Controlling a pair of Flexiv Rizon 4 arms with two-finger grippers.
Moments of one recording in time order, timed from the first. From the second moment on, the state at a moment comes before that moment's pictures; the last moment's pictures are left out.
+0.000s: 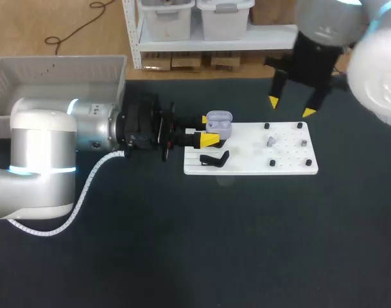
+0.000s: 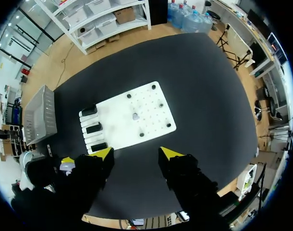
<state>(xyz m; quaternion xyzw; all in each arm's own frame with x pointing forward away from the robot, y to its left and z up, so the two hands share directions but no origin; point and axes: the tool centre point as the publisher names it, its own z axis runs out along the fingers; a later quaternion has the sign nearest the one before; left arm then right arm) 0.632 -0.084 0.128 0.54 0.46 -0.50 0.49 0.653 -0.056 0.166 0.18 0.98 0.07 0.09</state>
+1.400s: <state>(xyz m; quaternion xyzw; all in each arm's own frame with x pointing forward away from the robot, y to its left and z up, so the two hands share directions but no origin) 0.632 -0.084 0.128 0.54 0.46 -0.50 0.49 0.698 -0.050 0.033 0.15 0.99 0.07 0.05</state>
